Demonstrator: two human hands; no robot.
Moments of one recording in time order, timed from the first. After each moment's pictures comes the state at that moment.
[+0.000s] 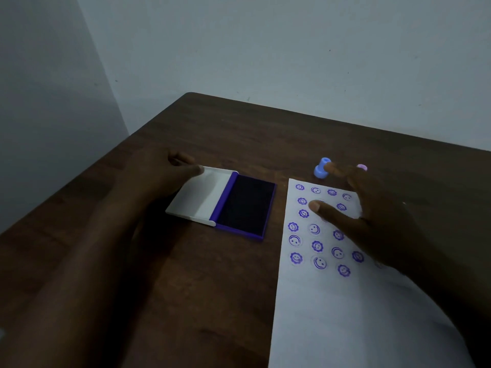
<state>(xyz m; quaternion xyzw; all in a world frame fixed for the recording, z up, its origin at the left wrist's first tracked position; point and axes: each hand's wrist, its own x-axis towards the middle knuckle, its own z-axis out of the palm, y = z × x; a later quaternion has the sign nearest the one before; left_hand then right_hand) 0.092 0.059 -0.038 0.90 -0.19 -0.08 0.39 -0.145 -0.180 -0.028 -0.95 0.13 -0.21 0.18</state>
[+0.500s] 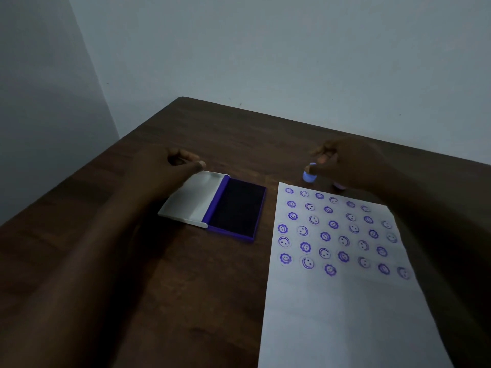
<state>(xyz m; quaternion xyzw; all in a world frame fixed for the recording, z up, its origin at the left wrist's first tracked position) 0.086 0.052 -0.038 0.86 -0.22 -0.07 0.46 -0.074 -0.237 0.011 -0.96 0.24 -0.08 0.10</state>
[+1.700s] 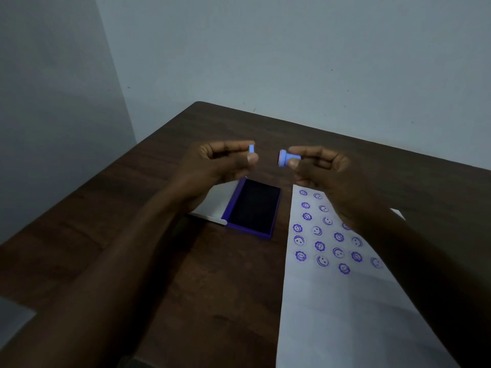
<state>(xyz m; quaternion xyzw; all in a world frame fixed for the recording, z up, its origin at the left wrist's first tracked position) 0.050 0.036 -0.020 0.60 -0.29 -0.23 0.71 -0.083 -0.158 -0.007 -0.76 0.09 -0.19 0.61</state>
